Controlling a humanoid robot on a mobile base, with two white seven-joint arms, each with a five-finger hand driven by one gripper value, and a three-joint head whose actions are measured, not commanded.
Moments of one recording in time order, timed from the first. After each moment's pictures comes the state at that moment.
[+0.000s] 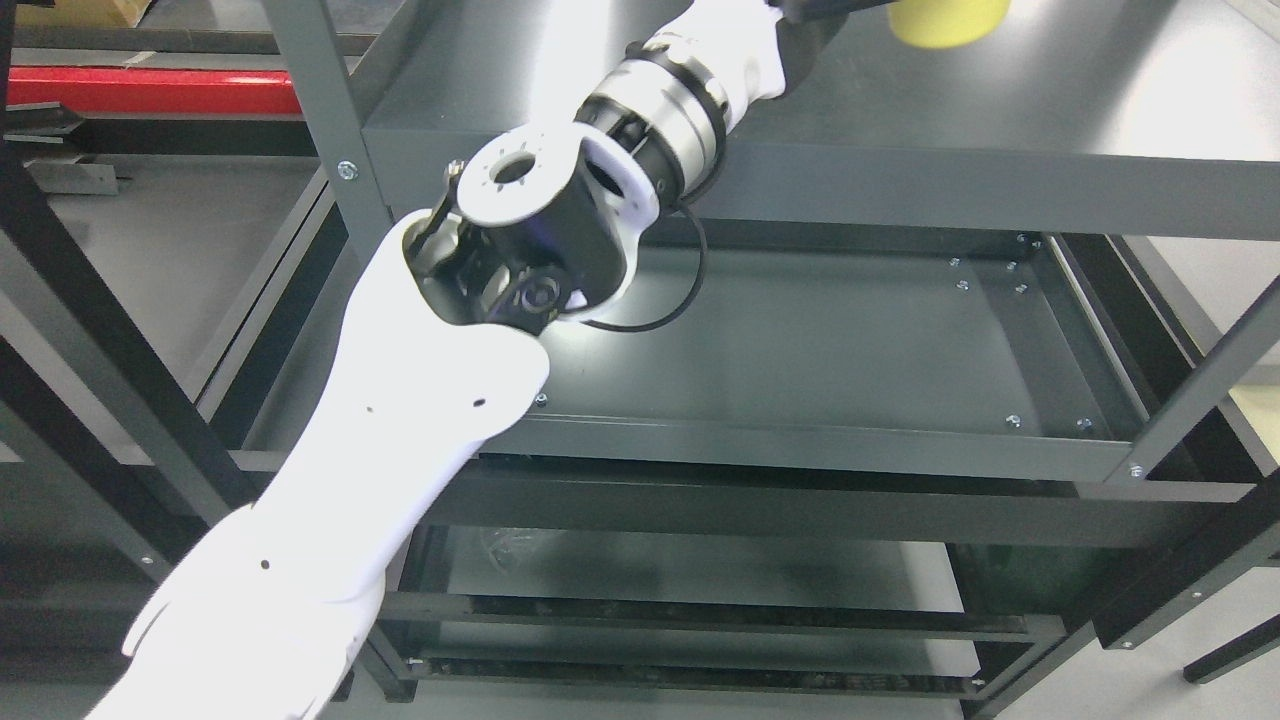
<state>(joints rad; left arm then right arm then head) -1.24 0.00 -0.56 -1.60 0.96 0.53 0.37 0.00 0.00 0.00 -0.24 0.00 0.09 -0.11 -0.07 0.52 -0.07</state>
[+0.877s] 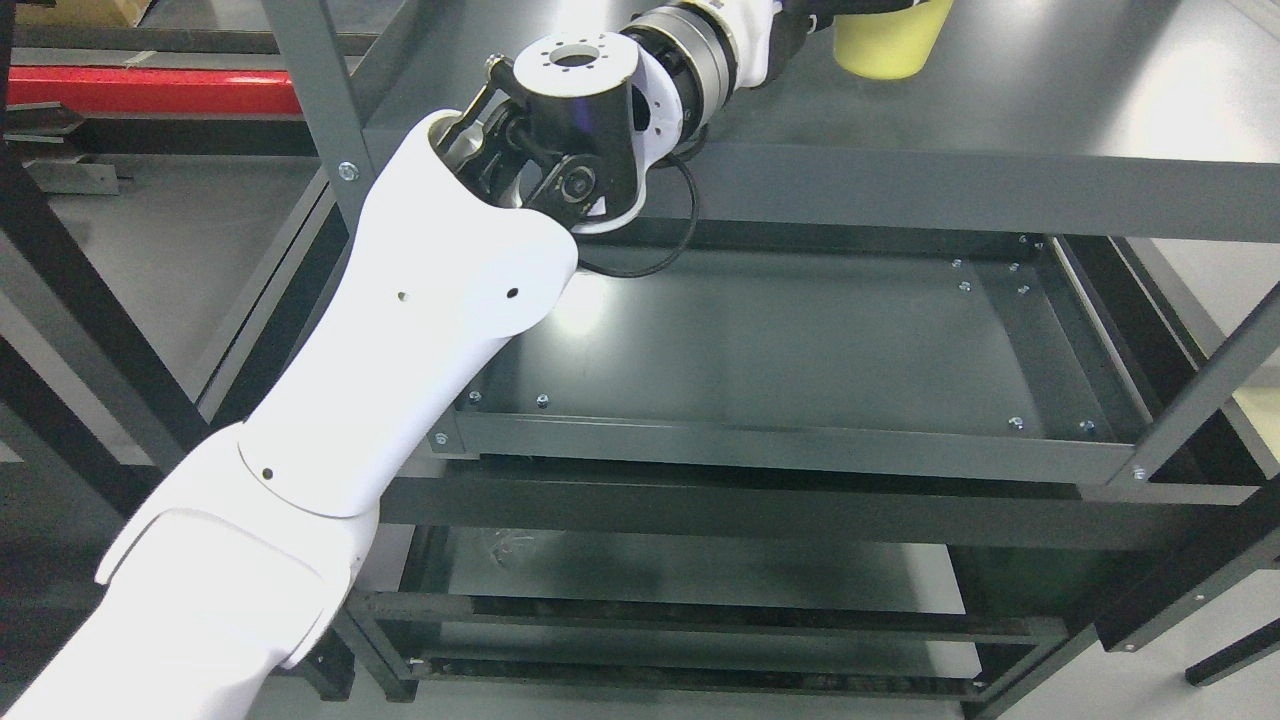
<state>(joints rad) -1.37 0.00 -0.63 -1.37 0.94 0.64 0.37 0.00 0.00 0.00 -0.24 0.00 0.09 -0.12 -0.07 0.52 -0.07</state>
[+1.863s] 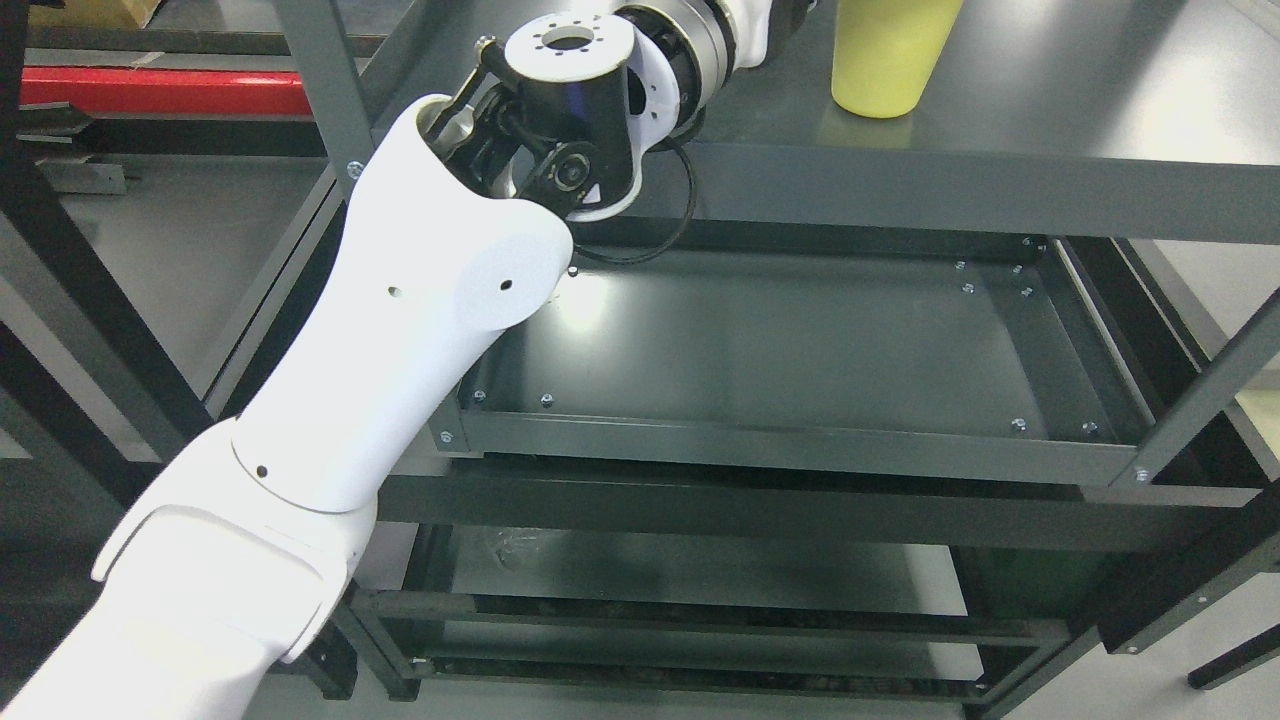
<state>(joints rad) -1.38 0.00 -0.59 -1.41 0.91 0.66 0.37 0.00 0.00 0.00 -0.24 0.00 0.09 -0.12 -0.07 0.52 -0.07</state>
